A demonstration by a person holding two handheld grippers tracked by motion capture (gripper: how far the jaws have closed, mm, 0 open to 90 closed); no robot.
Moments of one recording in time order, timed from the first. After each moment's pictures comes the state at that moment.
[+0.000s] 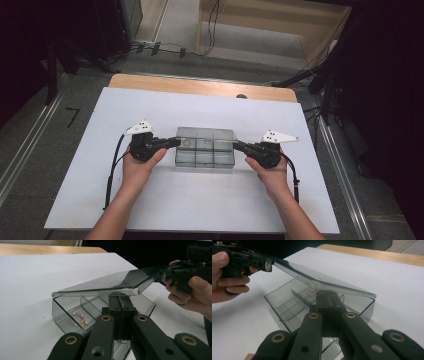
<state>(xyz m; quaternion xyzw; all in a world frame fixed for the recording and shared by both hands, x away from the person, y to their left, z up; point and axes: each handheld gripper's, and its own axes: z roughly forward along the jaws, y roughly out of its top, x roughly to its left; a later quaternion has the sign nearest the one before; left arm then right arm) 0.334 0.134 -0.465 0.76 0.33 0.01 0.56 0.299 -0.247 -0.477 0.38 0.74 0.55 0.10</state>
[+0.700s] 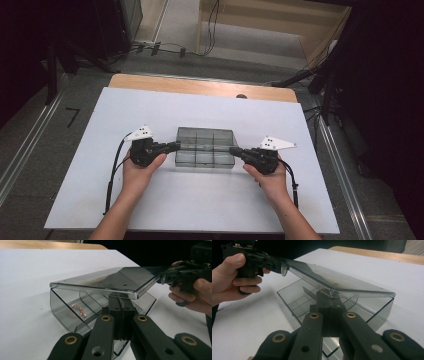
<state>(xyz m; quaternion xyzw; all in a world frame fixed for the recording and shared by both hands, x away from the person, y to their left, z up) 0.324 0.135 -0.474 0.76 0.34 0.02 0.56 0.289 -0.242 -0.489 0.34 0.74 0.57 0.09</state>
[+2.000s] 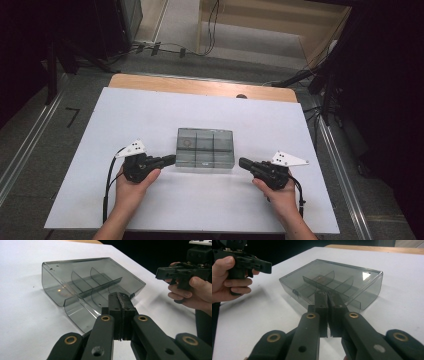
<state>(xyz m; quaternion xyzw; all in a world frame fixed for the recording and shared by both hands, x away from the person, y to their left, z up) 0.286 0.151 -0.483 0.76 0.34 0.01 0.56 0.248 -0.265 -0.501 0.37 0.73 0.57 0.10</state>
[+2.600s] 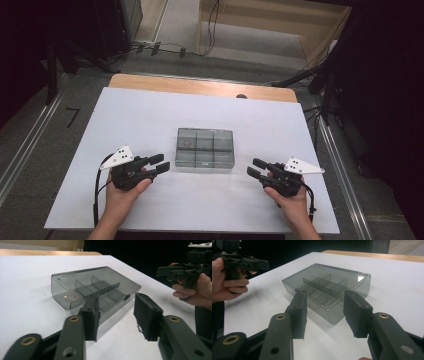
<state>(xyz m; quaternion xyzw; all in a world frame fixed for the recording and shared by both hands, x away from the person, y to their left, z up) 0.264 0.175 -0.475 0.75 0.32 0.05 0.58 0.225 -0.290 -0.492 0.37 0.72 0.58 0.12</state>
